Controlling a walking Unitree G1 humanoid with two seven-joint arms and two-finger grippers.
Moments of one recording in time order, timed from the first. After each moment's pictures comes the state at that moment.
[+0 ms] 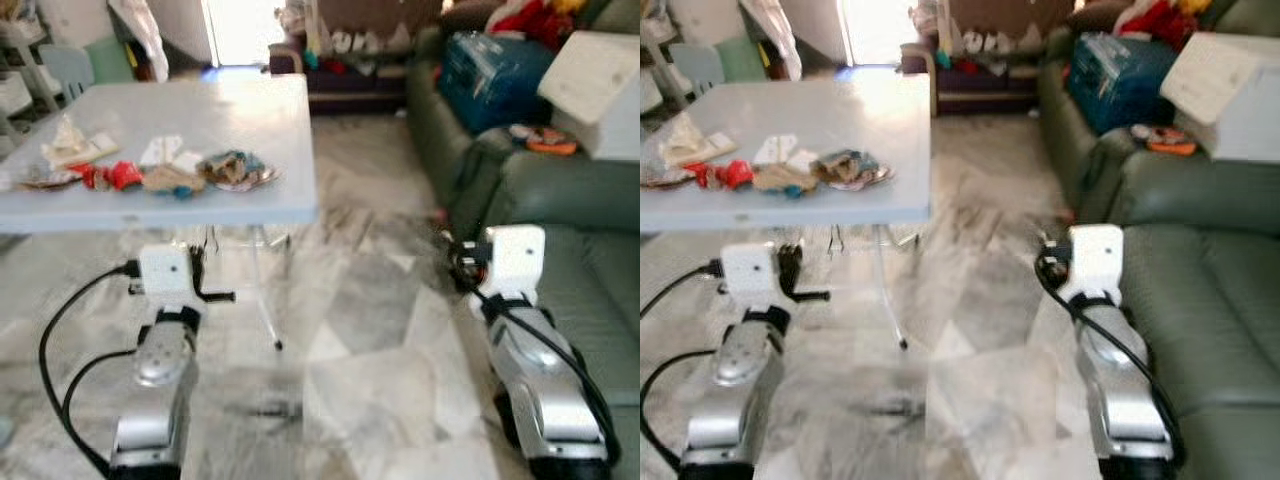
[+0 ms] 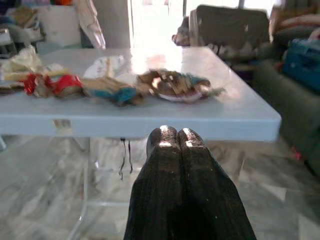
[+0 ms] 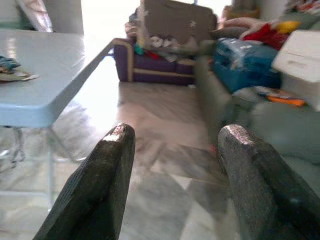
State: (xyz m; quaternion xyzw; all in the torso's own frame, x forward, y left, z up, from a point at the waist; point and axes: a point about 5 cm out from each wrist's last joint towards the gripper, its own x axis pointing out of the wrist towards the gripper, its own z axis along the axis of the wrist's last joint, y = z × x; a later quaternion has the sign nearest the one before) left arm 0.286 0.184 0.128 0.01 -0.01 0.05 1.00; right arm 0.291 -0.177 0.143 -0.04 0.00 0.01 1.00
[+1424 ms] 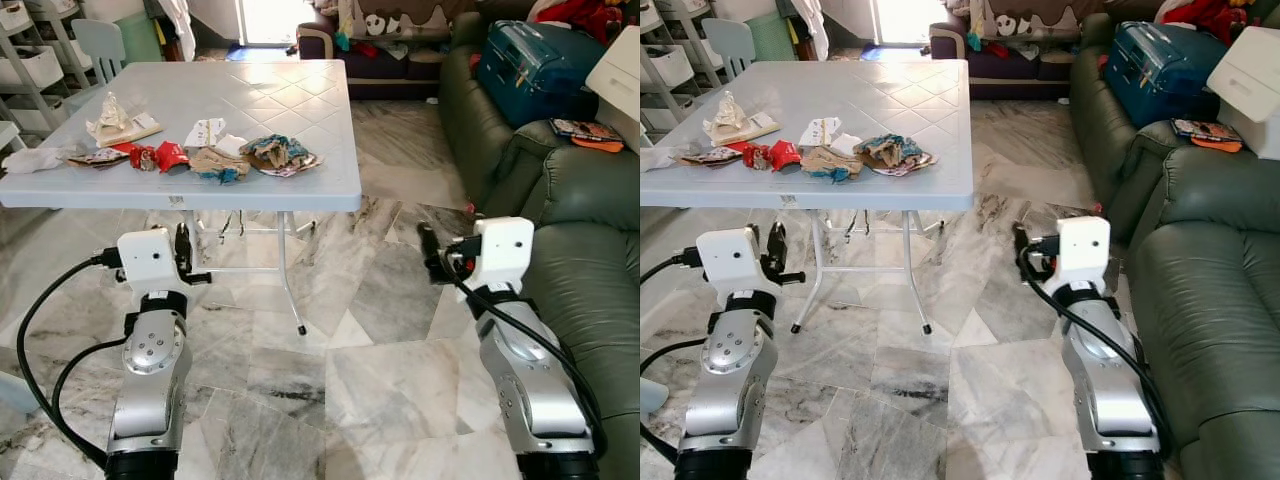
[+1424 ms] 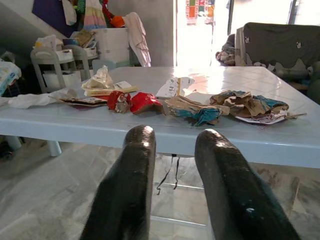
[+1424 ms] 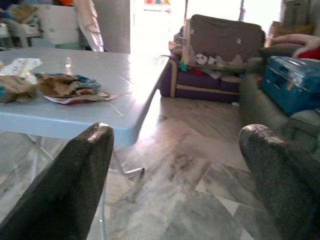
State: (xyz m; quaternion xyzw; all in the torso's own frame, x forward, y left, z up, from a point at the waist) left arm 0.292 0.197 0.142 0.03 -0.06 0.10 0.99; right arm 0.295 -0.155 0.156 -0.02 -0.05 0.06 1.00
